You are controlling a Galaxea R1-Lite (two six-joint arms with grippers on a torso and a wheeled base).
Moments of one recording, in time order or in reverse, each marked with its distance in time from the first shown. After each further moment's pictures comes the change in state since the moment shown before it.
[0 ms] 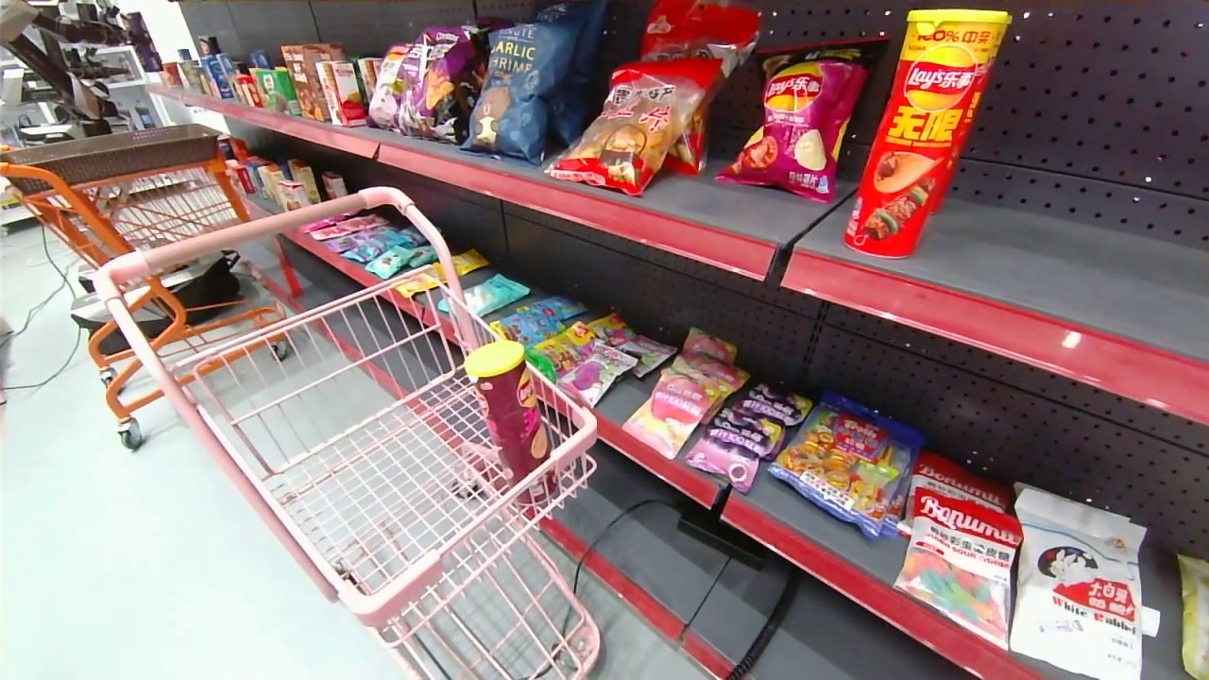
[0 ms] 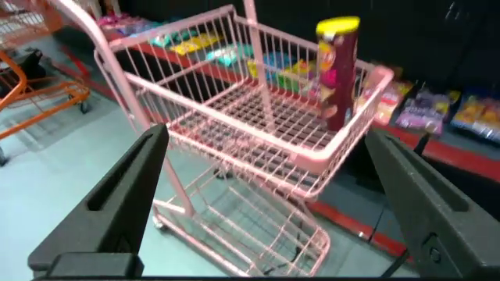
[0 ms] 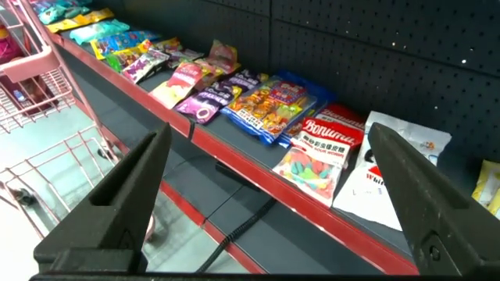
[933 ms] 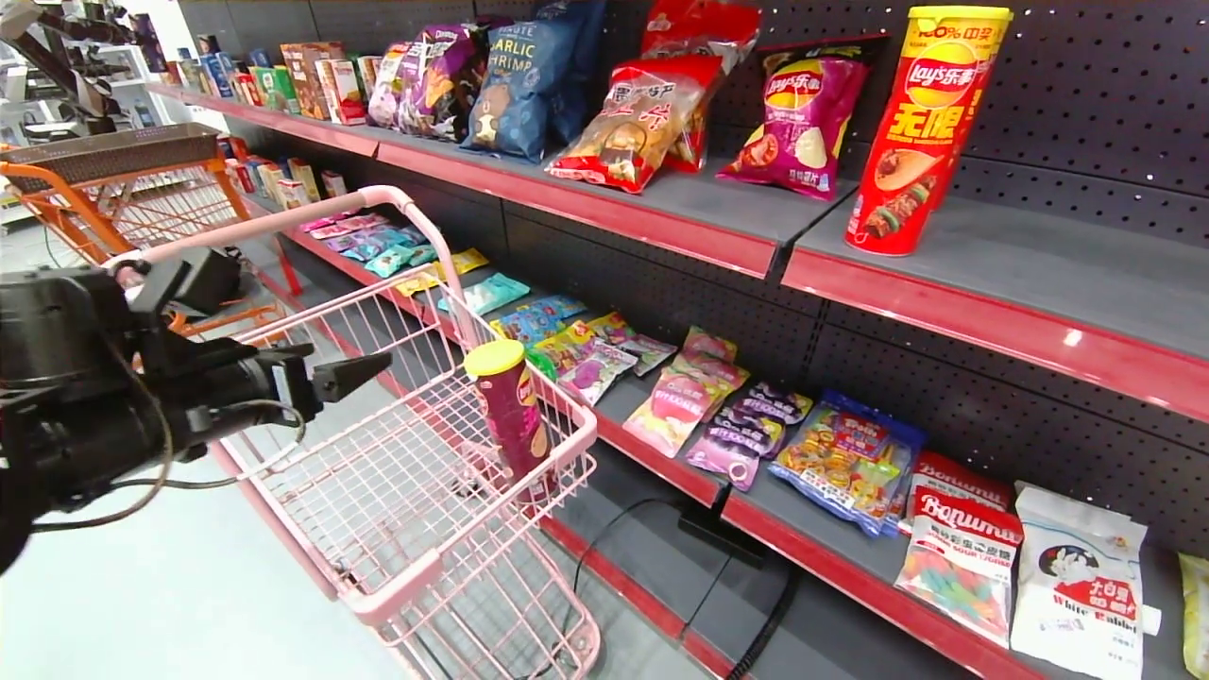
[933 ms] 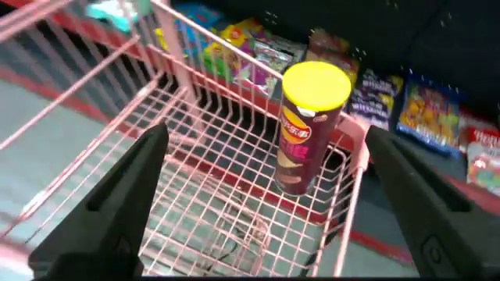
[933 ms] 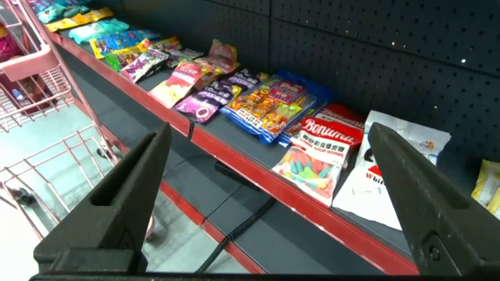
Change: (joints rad) left arm -0.036 1.532 -0.500 -0.716 -0.294 -0.035; right arm 0.000 0.000 0.000 0.000 -0.001 -0.002
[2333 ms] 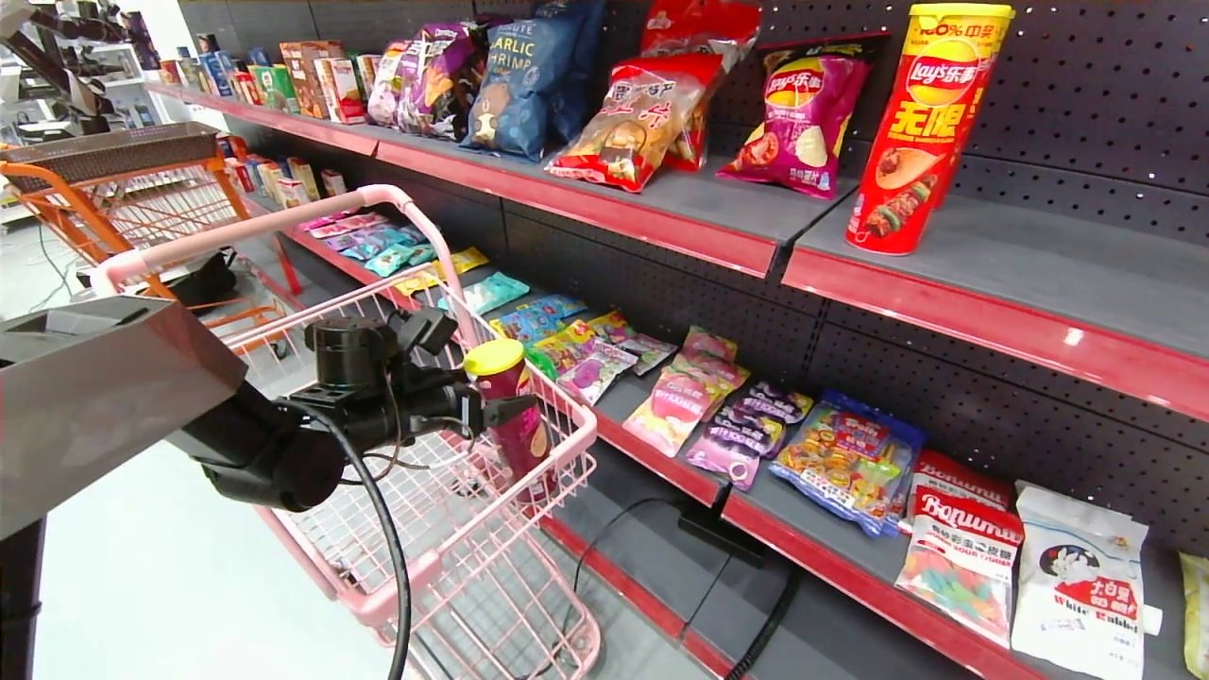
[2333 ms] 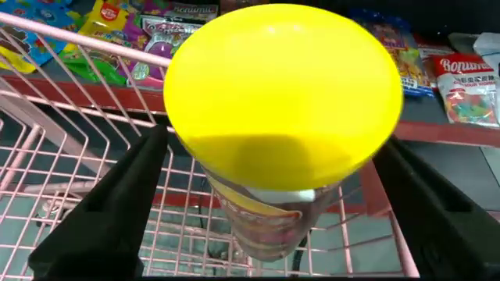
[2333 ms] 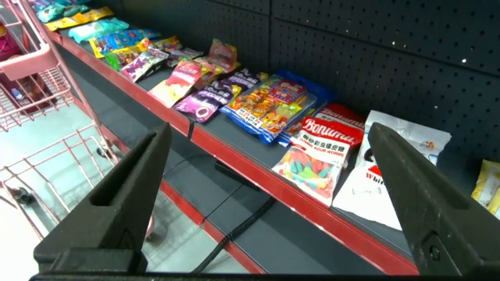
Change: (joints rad) left arm -0.167 0.607 -0.321 -0.232 -0.169 0.079; right arm 0.001 0.000 -0.001 0.000 0.000 -0.001
